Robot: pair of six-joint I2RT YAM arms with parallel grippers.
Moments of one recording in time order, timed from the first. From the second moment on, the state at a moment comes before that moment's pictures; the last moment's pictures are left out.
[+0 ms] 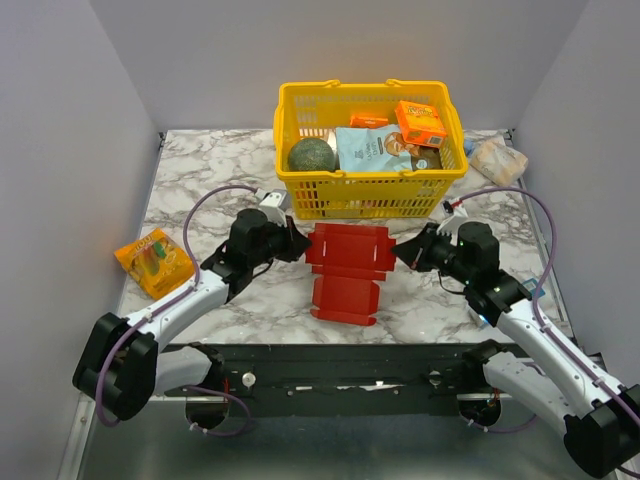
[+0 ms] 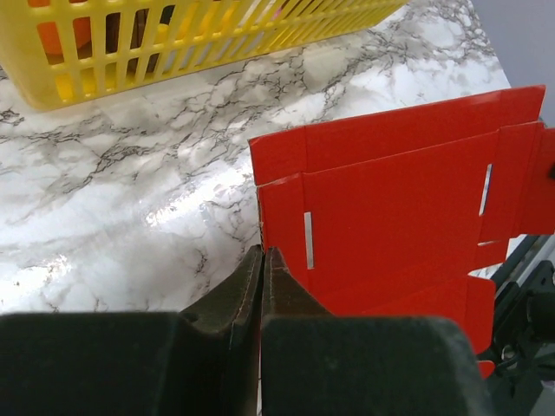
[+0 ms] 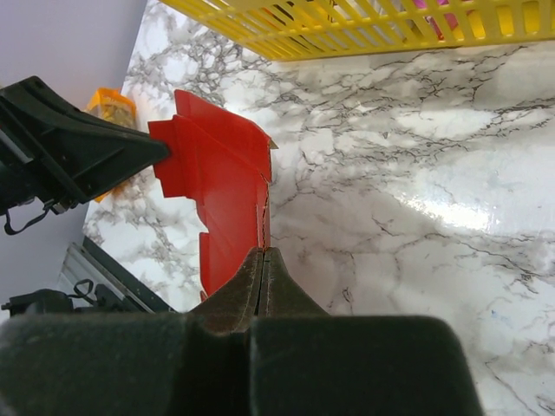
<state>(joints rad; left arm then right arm) -0.52 1.18 0.62 0.16 0.26 -0.45 0.43 0.82 0.57 -0.11 -0.26 0.62</state>
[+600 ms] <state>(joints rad) -0.60 1.03 0.61 0.11 0.49 -0.13 0.45 0.82 0.70 -0.23 -0.23 0.30</state>
